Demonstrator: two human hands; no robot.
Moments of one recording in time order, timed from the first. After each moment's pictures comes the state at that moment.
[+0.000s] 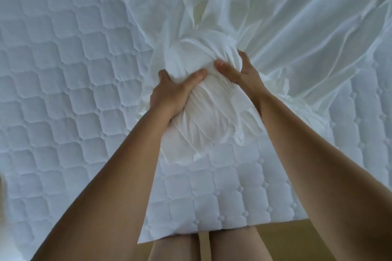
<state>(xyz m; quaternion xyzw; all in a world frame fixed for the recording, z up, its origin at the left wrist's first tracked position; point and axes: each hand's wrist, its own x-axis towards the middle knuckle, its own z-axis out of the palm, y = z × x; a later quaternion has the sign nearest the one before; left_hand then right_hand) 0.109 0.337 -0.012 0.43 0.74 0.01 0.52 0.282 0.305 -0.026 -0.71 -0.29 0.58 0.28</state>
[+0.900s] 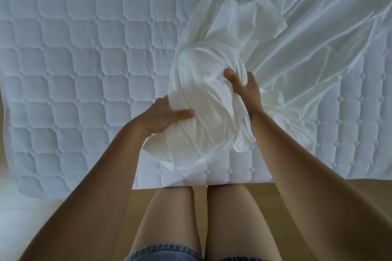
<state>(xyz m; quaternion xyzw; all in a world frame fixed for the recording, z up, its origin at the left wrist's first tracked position) -0.040 0.204 -0.004 0.37 0.59 -0.02 0.72 0.170 0.196 -0.022 -0.78 -0.24 0.53 0.24</state>
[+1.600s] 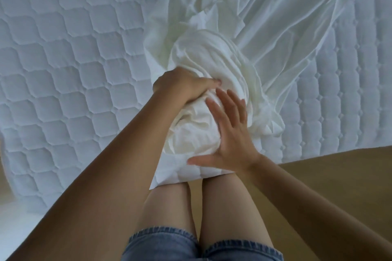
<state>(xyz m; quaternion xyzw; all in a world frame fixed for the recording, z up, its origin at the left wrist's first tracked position) 0.079 0.246 0.050 0.57 0.65 -0.25 0.44 0.164 0.094 0.017 -0.64 -0.70 0.23 0.22</state>
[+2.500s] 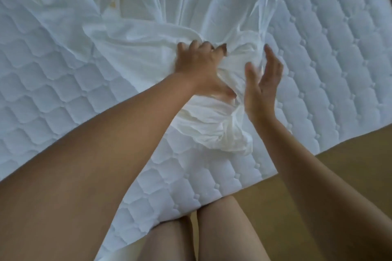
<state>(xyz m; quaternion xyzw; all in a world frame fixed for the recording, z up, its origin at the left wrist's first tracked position) 0.290 0.300 0.008 0.92 0.30 -0.21 0.16 0.367 0.170 -0.004 -0.85 -0.20 0.25 0.42</state>
